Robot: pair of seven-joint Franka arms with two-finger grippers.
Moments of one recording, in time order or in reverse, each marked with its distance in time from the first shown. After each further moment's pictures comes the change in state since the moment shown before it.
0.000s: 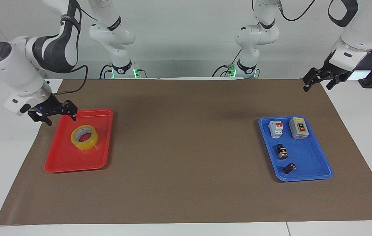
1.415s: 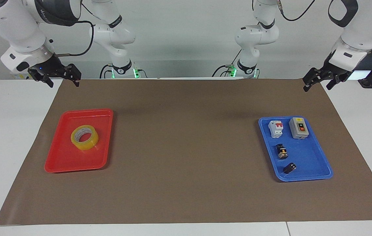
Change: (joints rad) left arm 0.000 0.000 0.000 0.000 0.000 -0.001 0.000; right arm 0.075 -0.149 0.004 0.071 -0.062 -0.305 0.228
